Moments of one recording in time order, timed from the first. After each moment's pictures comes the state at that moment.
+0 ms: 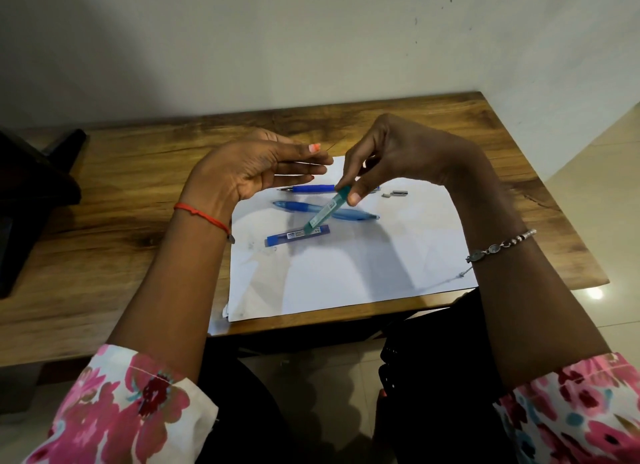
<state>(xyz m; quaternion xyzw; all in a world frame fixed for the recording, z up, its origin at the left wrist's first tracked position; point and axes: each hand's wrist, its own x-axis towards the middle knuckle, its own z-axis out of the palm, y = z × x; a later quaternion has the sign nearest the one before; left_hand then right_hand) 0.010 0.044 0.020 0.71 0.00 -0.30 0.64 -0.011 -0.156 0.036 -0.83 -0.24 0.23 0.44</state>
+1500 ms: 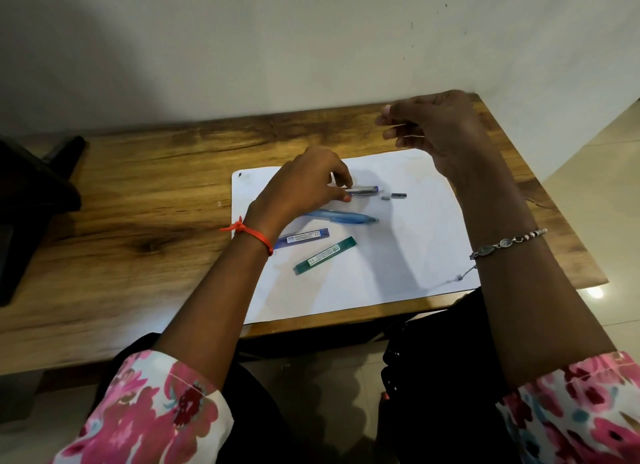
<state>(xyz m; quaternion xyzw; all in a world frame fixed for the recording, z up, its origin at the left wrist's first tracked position) 0.013 0.003 -0.017 0.93 -0.26 -0.08 0.24 0.003 -0.178 0.027 -0.73 0.10 -0.03 0.68</state>
